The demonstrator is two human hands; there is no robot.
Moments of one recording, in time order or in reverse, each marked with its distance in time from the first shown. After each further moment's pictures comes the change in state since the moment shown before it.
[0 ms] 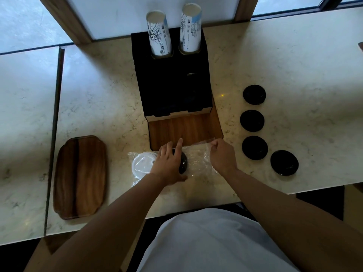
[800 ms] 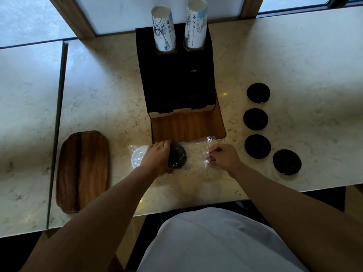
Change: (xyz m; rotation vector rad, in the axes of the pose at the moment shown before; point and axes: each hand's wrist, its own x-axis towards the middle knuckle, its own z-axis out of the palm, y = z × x) left_hand -0.004 -0.033 -0.020 0.030 0.053 -0.020; right_hand 0.002 0.015 0.002 0.488 -0.268 0.264
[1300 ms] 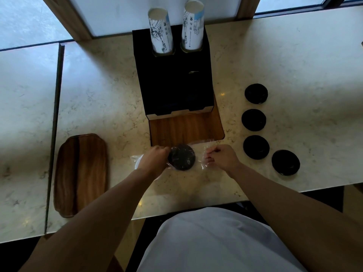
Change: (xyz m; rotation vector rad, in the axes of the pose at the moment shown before) left_hand 0.002 -0.005 0.003 -0.054 0.081 0.070; right_hand 0.006 0.000 -0.001 -0.028 -0.020 0.026
